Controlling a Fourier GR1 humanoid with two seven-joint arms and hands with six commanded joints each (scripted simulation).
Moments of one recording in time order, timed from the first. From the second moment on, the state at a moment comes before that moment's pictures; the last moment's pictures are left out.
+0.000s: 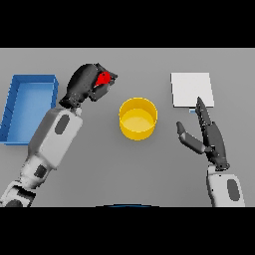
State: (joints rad) left arm -0.69 0.16 -0.23 -1.11 -0.59 0.03 0.09; right arm 0.02 -0.09 0.06 -1.62 0.13 0.02 -0.05
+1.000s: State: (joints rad) left arm -1.08 0.23 -0.71 -0.87 -1.07 -0.47 0.07; right arm 0.04 -0.07 0.03 -1.63 0.06 0.04 -0.03
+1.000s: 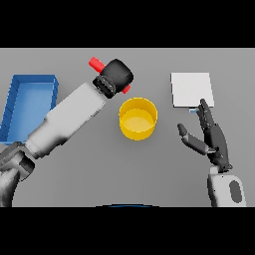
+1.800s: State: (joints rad) left arm -1.22 0.16 -1.00 -0.79 -1.33 -0.51 -0.05; right arm 0.02 -0.08 0.03 -1.61 0.09 0.03 -0.03
